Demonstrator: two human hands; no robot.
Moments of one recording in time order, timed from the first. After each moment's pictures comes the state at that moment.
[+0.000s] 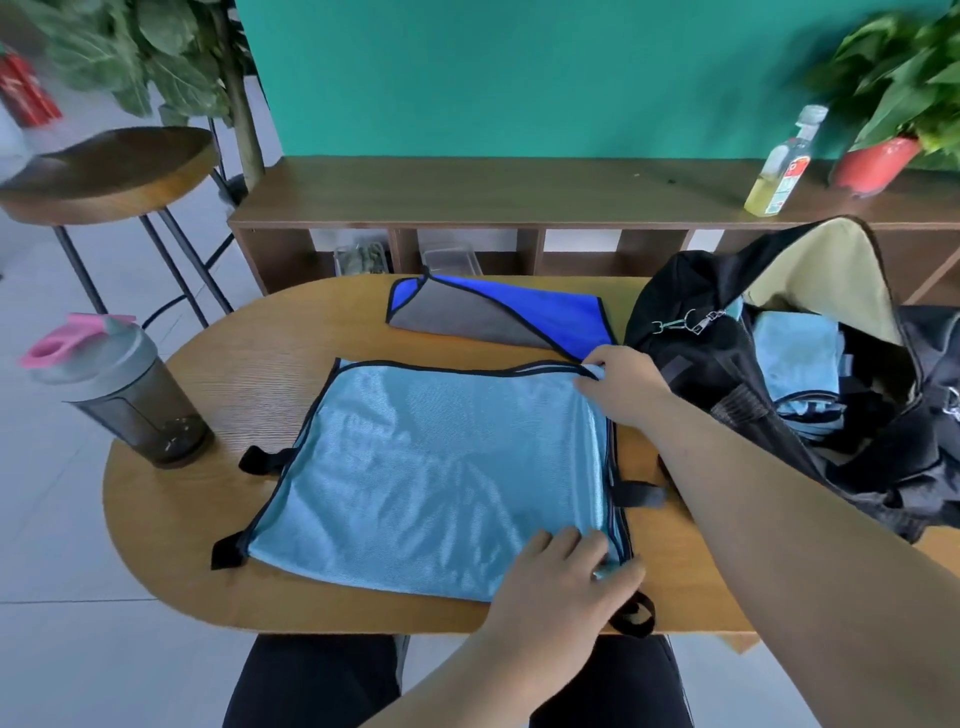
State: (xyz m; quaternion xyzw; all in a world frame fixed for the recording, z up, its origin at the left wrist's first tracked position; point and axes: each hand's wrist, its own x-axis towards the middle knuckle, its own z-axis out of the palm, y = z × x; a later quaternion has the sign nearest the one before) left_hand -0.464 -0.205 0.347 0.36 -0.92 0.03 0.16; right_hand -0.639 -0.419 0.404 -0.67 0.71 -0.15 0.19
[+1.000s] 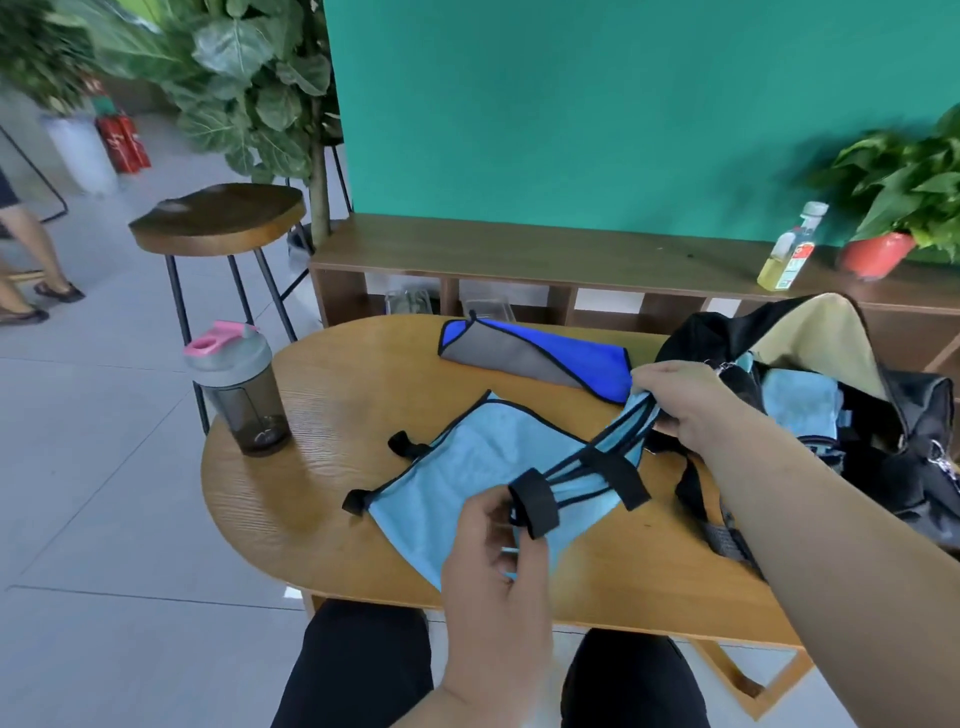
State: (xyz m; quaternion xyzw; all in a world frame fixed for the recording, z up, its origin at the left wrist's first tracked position) left_hand -0.417 -0.130 0.456 0.52 -0.41 -0.38 0.65; right_hand -0.611 -0.351 0.502 -0.37 0.69 -0.42 0.45
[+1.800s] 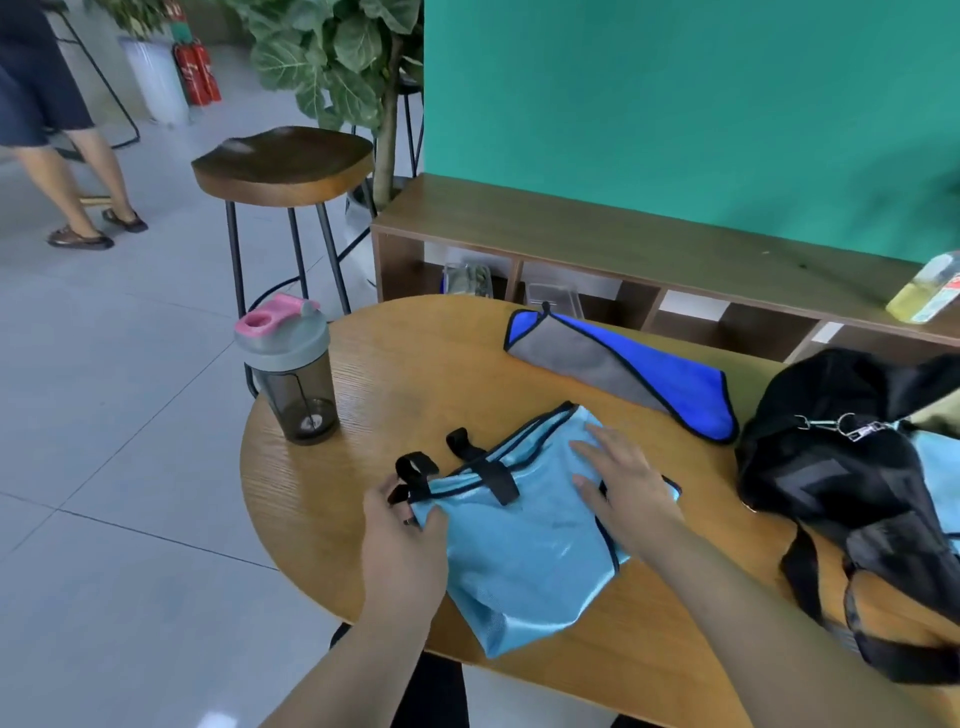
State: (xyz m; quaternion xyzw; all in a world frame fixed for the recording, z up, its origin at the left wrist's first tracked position) left_hand -0.270 -0.237 0.365 0.73 -0.24 -0.35 0.53; right_hand -0.522 -0.381 0.344 -0.83 0.55 -0.06 0.08
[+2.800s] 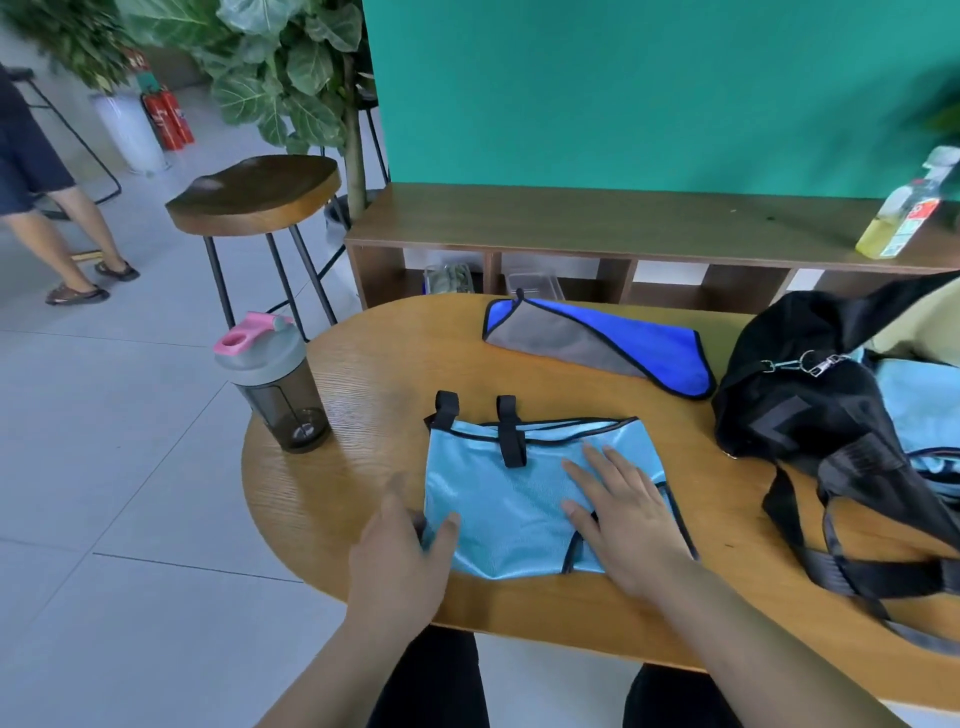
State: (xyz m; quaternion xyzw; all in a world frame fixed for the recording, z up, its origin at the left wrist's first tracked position) left_hand -0.264 -0.206 0.373 0.76 -0.51 -0.22 0.35; right_hand -0.531 -0.298 0.342 -0.82 0.57 -0.02 0.08
